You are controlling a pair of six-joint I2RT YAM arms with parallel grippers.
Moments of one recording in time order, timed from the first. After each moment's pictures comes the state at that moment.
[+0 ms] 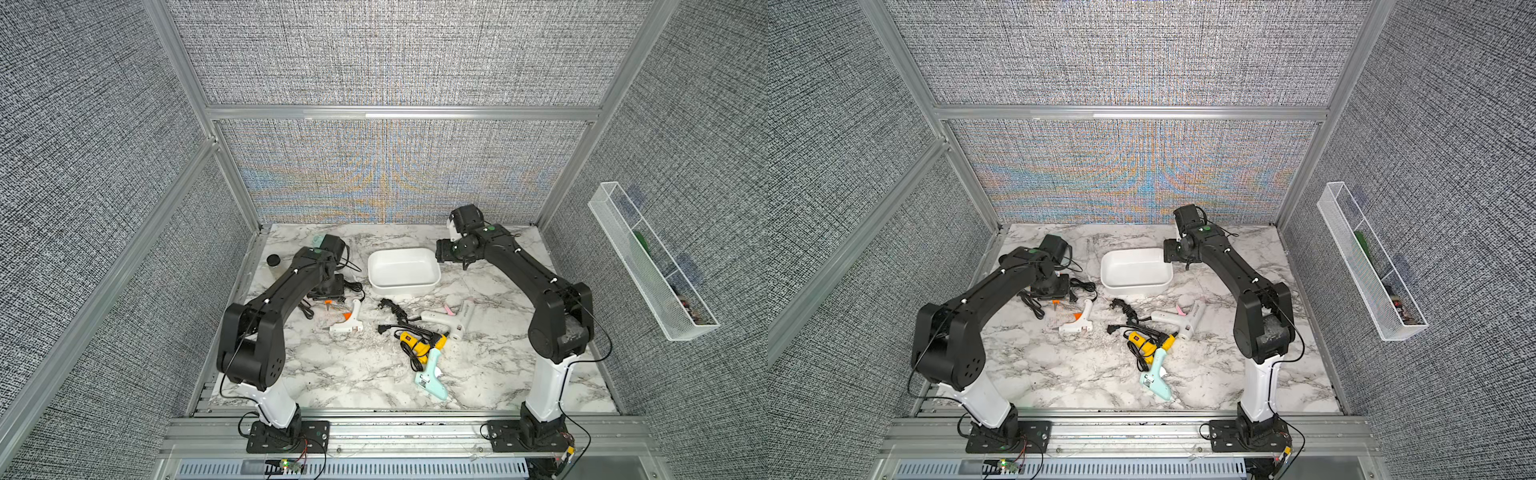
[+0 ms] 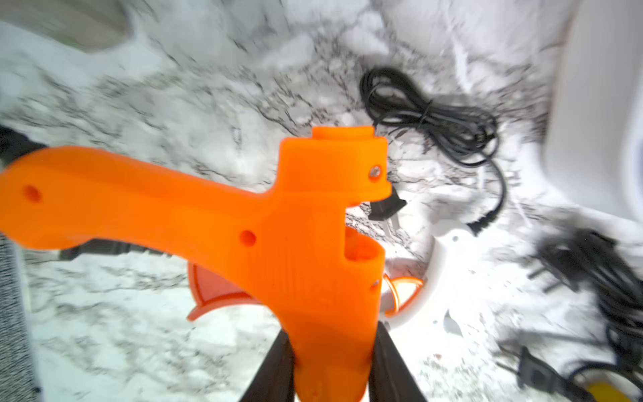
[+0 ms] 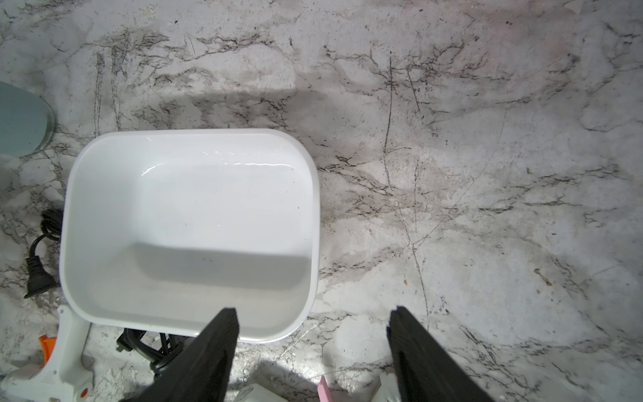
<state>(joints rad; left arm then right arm) -0.34 1.68 1.42 -1.04 -0.16 -0.37 0.35 1.94 1.75 -0.79 0.02 0.26</state>
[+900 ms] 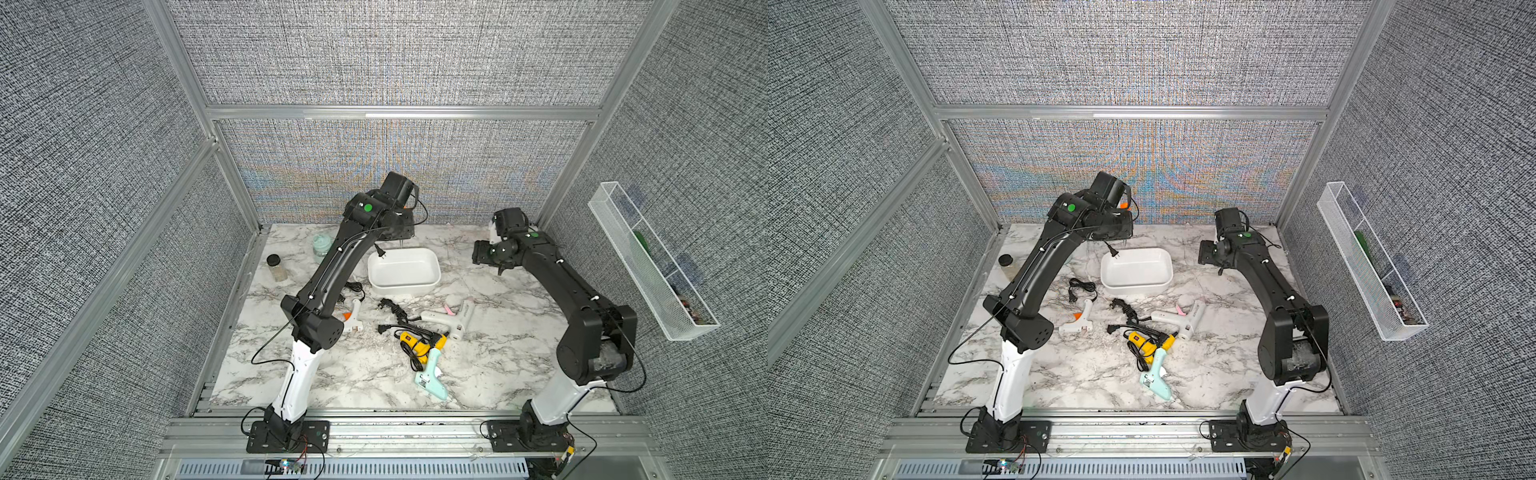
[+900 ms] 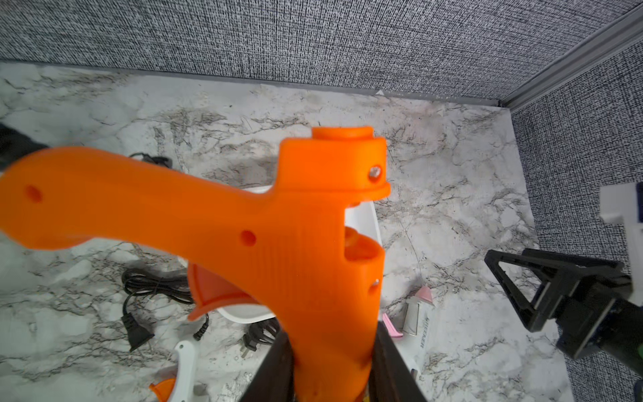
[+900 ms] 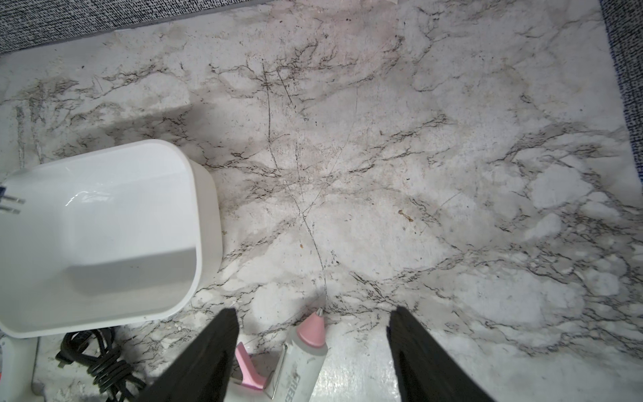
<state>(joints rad) -0.67 2.24 2.68 -1.34 -0.07 -0.56 0.14 1.72 1.53 -0.79 0.05 0.25</state>
